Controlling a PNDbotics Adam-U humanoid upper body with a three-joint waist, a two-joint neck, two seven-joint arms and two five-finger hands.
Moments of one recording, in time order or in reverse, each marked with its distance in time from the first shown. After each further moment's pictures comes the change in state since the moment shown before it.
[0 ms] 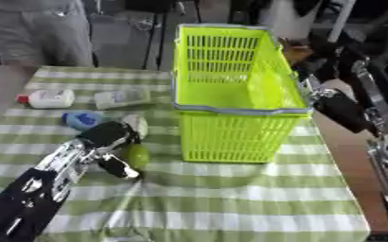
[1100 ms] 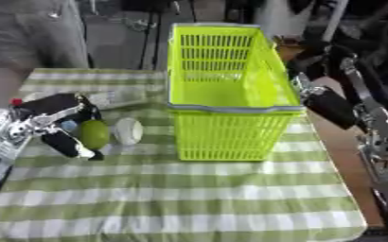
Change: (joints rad) left arm 0.043 0.211 0.081 -0.361 0.324 0.066 -0.268; right arm 0.001 0.000 -0.001 0.001 0.000 0.000 -0.002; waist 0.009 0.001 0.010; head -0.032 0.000
